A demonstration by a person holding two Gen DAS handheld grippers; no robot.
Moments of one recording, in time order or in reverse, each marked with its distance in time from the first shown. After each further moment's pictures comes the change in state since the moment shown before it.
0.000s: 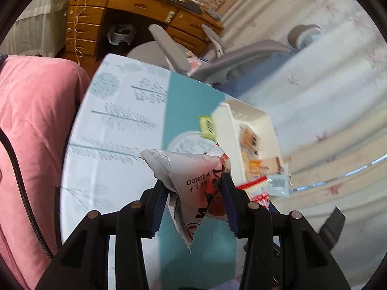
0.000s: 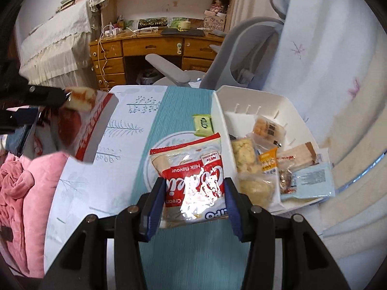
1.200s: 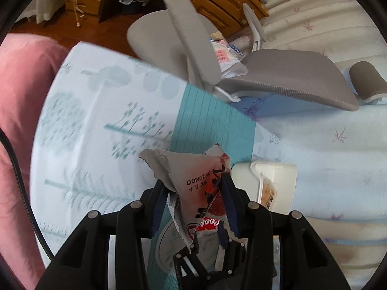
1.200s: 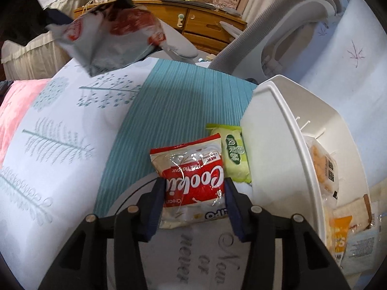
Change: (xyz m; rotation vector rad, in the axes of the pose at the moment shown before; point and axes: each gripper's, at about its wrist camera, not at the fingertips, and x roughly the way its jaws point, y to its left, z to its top) left arm 0.183 0.066 0.201 -0.233 0.234 0.004; right arm 0.207 0.046 0.066 -0.102 0.110 -0.106
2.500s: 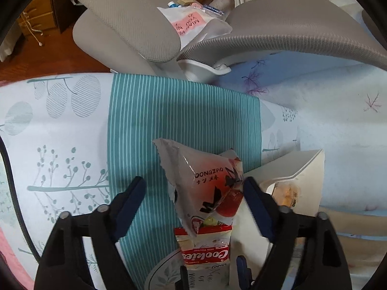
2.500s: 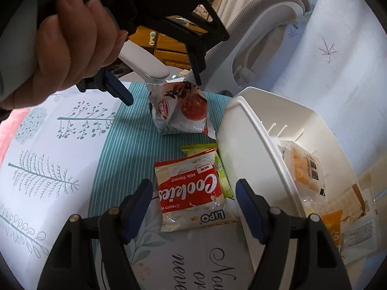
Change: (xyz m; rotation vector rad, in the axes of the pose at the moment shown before) left arm 0.143 -0.075 0.046 0.216 0.160 0.070; right arm -0.005 -0.004 0.007 0.128 -0.097 -0.121
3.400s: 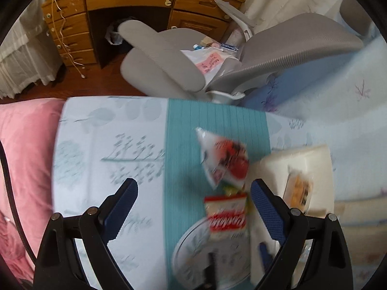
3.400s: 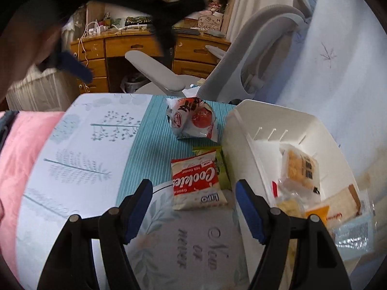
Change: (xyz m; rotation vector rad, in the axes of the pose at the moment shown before) left arm -0.106 -0.023 -0.069 0.043 -0.245 0.244; right arm -0.044 -0.015 -0.005 -0.025 -0.045 0.129
